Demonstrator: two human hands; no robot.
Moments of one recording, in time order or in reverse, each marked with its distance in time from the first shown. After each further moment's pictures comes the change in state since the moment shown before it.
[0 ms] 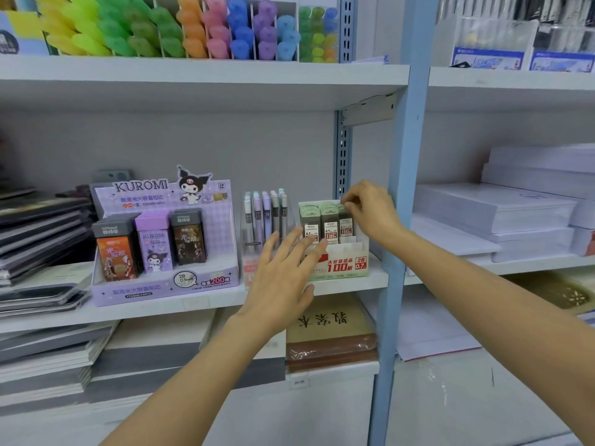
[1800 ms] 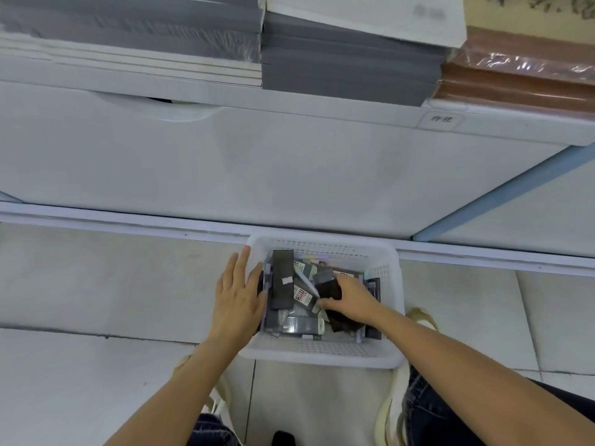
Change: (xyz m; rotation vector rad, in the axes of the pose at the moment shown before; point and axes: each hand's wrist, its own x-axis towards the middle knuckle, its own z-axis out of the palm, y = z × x) left_hand -0.448 0.066 0.218 -0.440 -0.790 -0.821; right_hand -0.507 0.051 0.316 0.423 -1.400 0.454
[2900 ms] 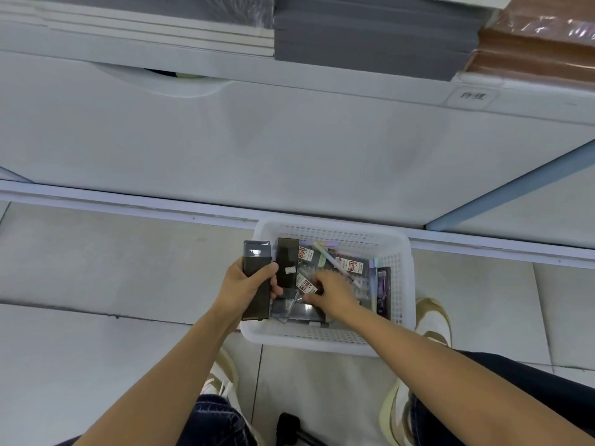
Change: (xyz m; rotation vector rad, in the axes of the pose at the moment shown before) left_hand 0.007 -0.005 -0.013 -1.338 -0.174 -0.504; right_hand 0.016 -0.020 0.055 -0.164 0.085 0.061
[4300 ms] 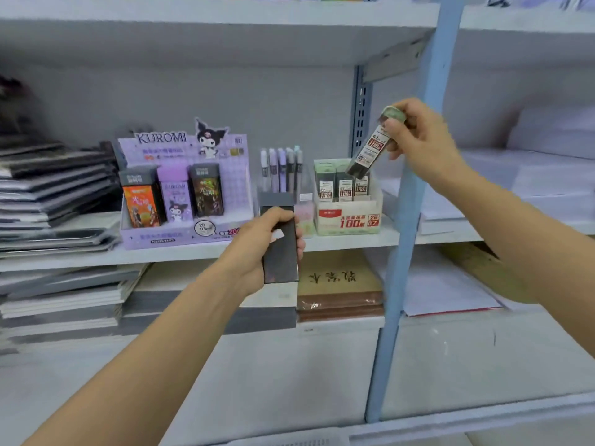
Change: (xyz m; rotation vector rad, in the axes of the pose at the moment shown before) left_hand -0.238 0.386 0.192 -0.104 -0.483 0.574; right_hand -0.322 -0.202 -0.538 0.172 1.220 -0.851
